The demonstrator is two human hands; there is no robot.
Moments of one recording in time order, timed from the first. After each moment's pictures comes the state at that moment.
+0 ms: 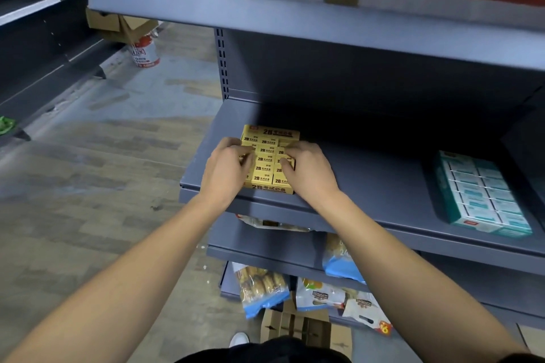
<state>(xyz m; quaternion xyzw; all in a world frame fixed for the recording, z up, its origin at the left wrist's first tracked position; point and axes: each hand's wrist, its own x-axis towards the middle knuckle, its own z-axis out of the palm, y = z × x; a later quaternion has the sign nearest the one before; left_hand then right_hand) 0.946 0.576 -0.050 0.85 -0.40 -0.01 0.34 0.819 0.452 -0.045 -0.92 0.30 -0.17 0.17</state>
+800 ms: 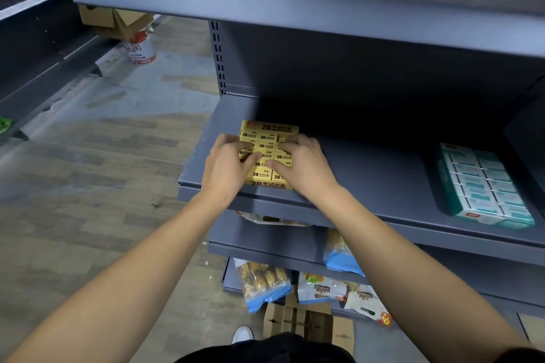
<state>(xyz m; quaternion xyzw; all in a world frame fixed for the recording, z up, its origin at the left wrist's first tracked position) 0.941 0.572 -0.048 0.86 -0.37 -0.03 0.35 0.821 0.454 -0.041 -0.92 0.29 -0.14 0.20</state>
